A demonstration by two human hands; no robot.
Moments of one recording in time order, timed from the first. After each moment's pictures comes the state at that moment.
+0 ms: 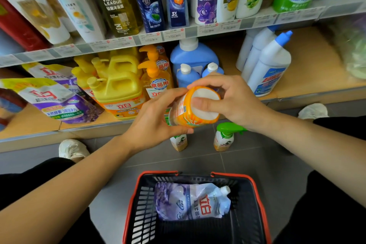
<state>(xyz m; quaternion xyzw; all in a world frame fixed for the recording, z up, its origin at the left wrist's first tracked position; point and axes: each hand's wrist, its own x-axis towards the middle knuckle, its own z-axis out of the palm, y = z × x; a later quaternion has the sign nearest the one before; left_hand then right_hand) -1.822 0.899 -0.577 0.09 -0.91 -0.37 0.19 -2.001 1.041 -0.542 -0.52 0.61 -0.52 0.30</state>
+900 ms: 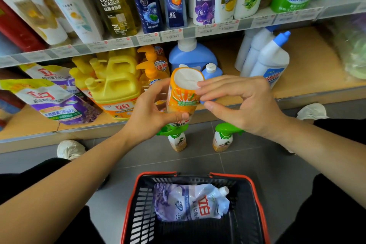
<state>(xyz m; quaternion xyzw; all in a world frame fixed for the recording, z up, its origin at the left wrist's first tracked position) -1.832 0.896 -0.573 0.20 -0.80 -0.52 0.21 -2.004 1.067 -0.534 -0.63 0.58 -0.51 0.07</state>
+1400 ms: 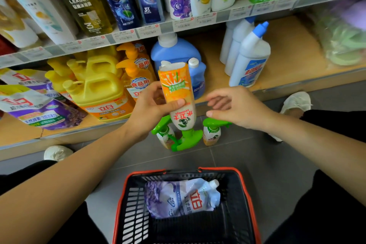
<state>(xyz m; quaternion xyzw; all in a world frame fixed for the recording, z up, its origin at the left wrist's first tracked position) -1.872 0.907 -0.600 0.26 -0.70 -0.65 0.16 -2.048 1.094 -0.584 -0.47 0.75 -0.38 0.28</state>
